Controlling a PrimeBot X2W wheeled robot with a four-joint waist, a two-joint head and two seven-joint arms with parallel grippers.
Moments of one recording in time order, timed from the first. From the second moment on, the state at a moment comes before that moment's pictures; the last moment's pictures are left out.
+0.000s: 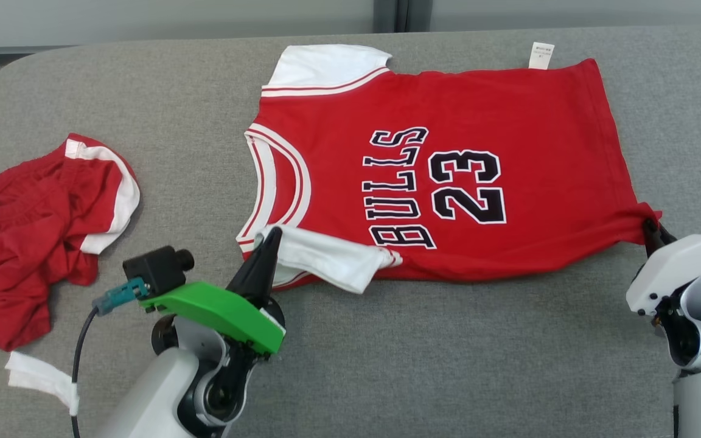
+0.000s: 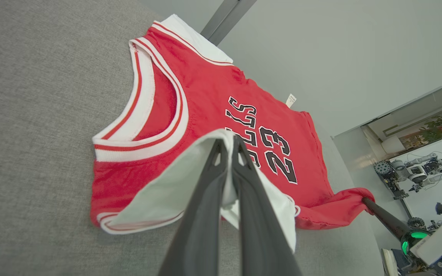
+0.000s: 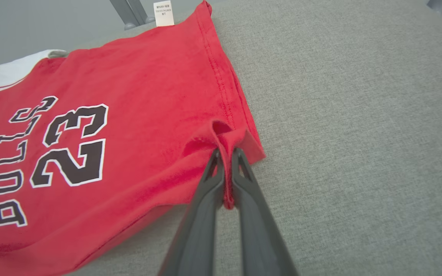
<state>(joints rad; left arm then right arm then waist) -0.32 0.27 -0.60 0.14 -1.15 0.10 -0.07 -0.26 -0.05 -0.33 0.16 0.16 0.13 0.43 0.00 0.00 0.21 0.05</state>
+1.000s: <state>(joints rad) -0.69 0.20 -0.60 0.47 -1.00 0.02 -0.20 -0.49 -0.05 -0.30 0.35 0.23 0.13 0.21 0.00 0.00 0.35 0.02</state>
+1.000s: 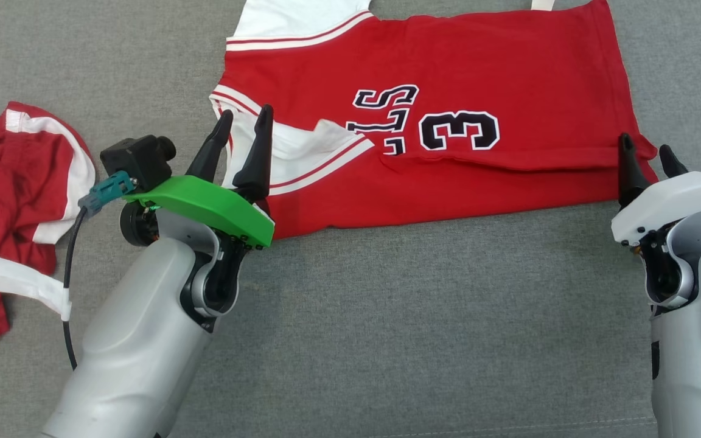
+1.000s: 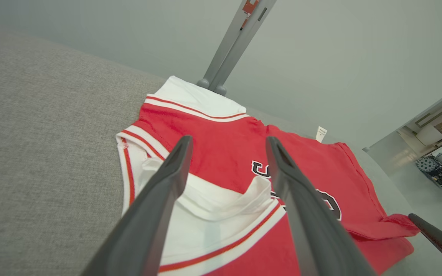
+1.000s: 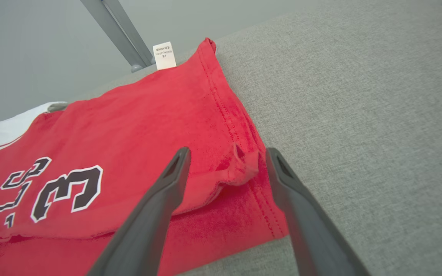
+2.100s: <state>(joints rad) -0.49 0.28 -0.70 0.48 -0.82 0.15 -0.14 -0.50 -0.05 -0.39 0.41 0.05 0.13 0.39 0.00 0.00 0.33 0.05</state>
